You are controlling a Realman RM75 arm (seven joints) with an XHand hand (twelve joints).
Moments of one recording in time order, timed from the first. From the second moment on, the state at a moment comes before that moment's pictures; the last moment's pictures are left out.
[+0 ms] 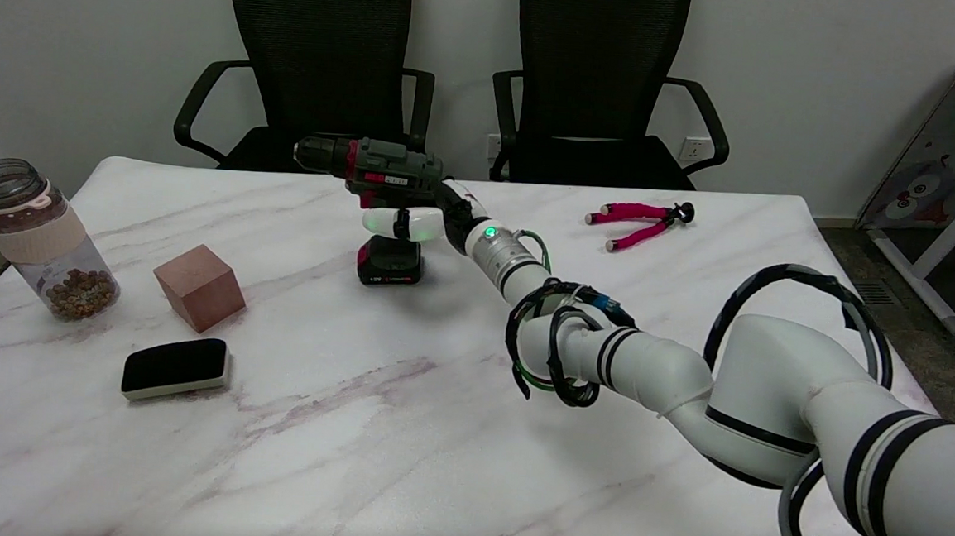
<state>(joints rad) 0.87 -1.52 0.48 -0.26 -2.00 0.47 1.28</state>
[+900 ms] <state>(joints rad) 0.87 -1.52 0.47 -0.30 -1.93 0.47 1.29</state>
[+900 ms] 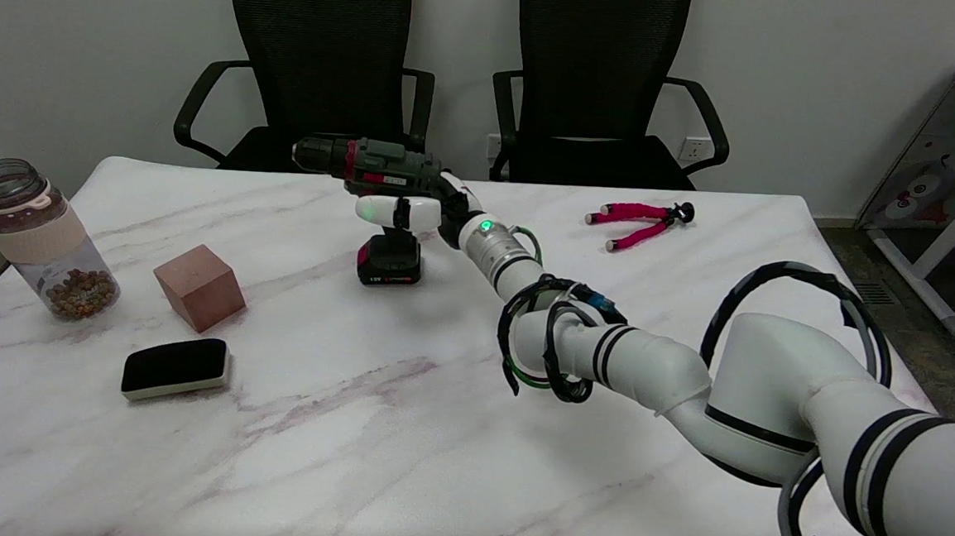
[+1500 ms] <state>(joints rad) 0.86 -1.52 0.46 -0.32 -1.91 0.45 1.29</state>
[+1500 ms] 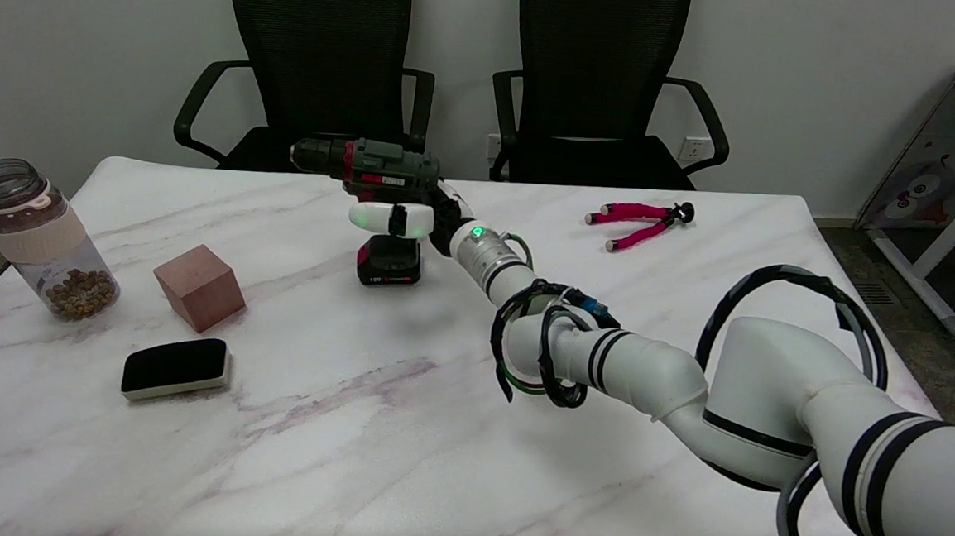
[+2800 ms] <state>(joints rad) 0.85 -1.53 0.47 -0.38 -1.90 0.43 1.29</state>
